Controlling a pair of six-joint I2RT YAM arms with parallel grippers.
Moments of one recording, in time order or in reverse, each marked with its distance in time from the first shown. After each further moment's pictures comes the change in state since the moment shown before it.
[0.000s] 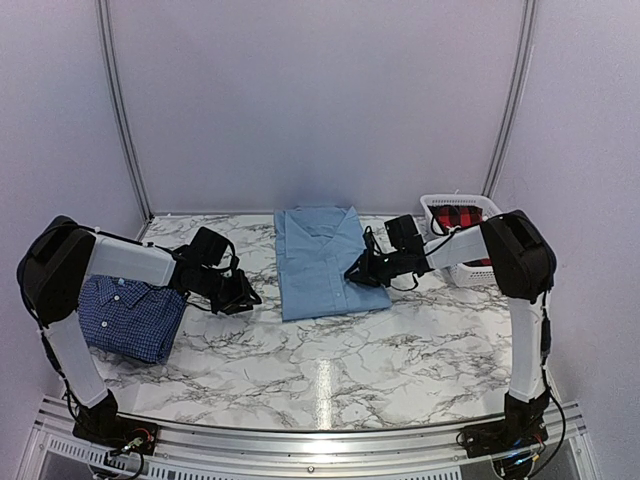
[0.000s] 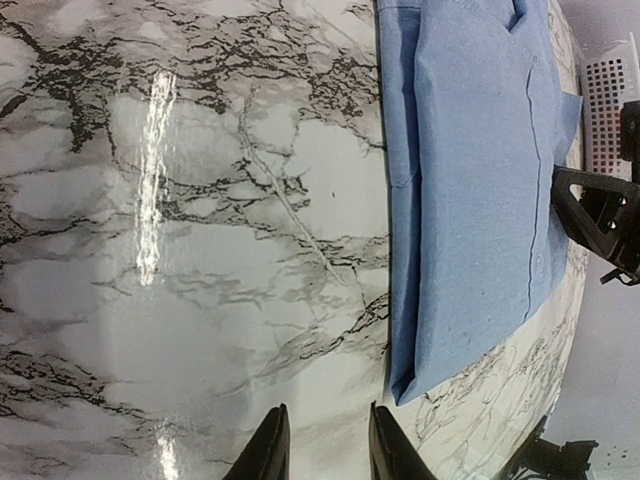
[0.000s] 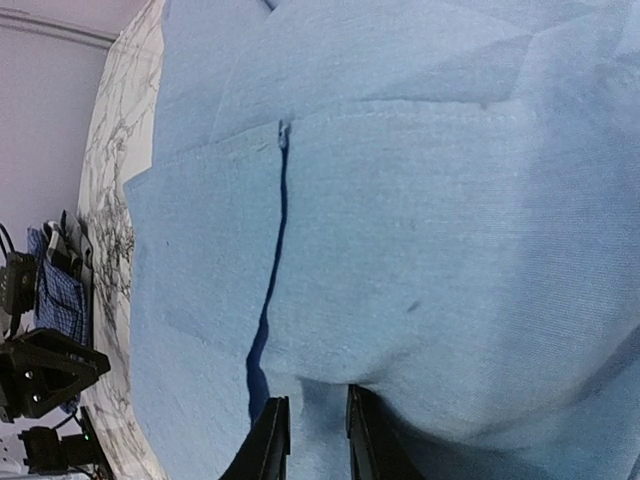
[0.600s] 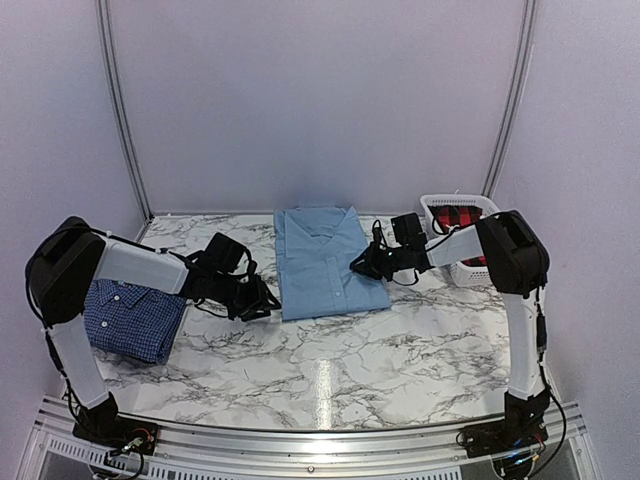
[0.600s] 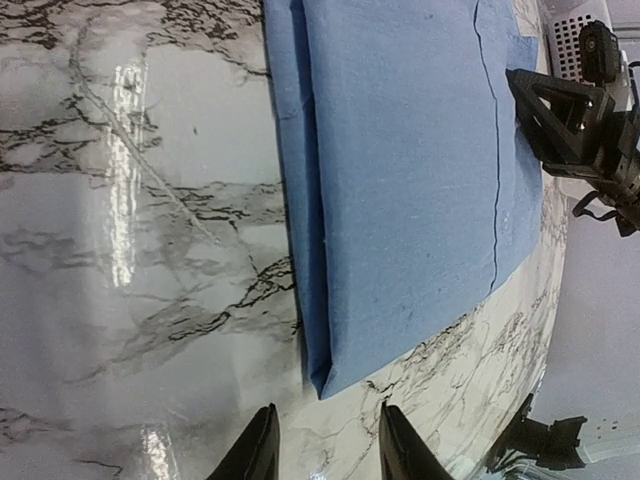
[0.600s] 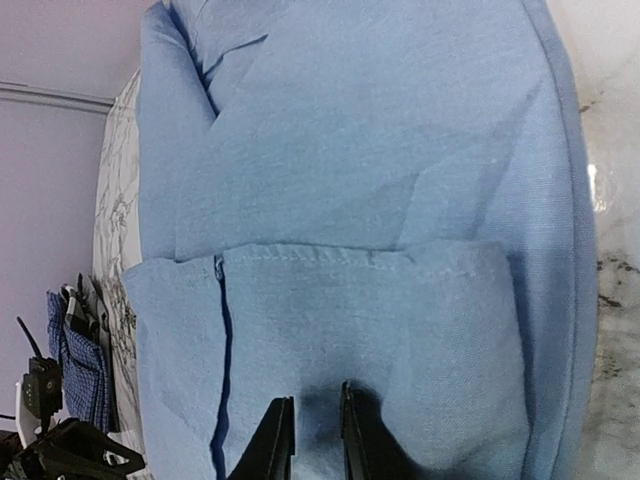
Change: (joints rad) left arm -0.093 0.029 0.009 0.079 0.021 -0.063; right arm -0.051 0.082 0.066 0.082 0.002 0.108
